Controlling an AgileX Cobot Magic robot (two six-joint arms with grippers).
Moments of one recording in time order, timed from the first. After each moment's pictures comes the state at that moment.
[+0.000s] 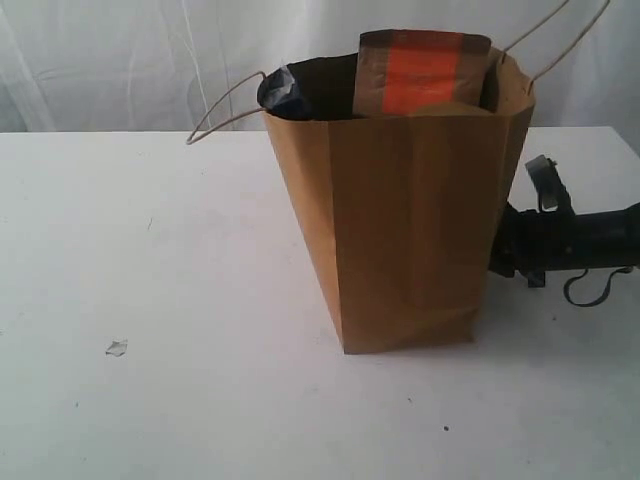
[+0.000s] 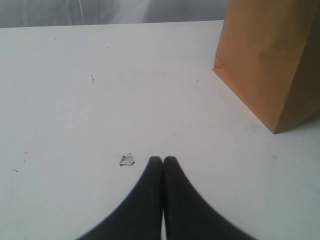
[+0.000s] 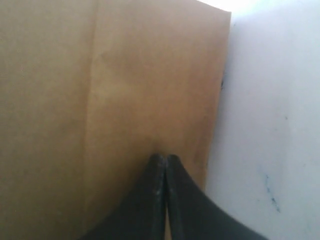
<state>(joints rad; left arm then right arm) -0.23 0.07 -0.13 -0.47 0.47 0.34 -0.19 2.22 -1.15 1.43 1.07 -1.24</state>
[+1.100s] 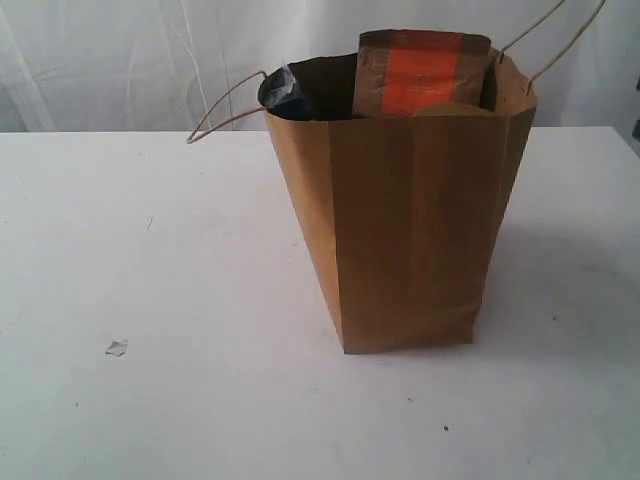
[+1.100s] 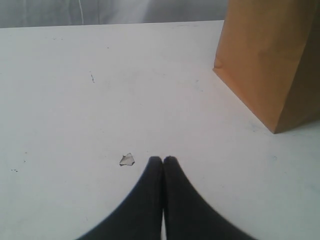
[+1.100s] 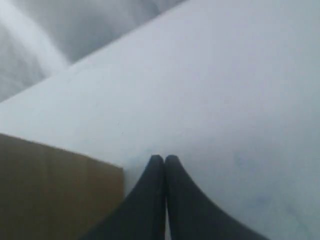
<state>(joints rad) -0.23 0.07 -0.13 -0.47 0.47 0.34 -0.38 1.55 -1.09 1.04 0.62 -0.79</state>
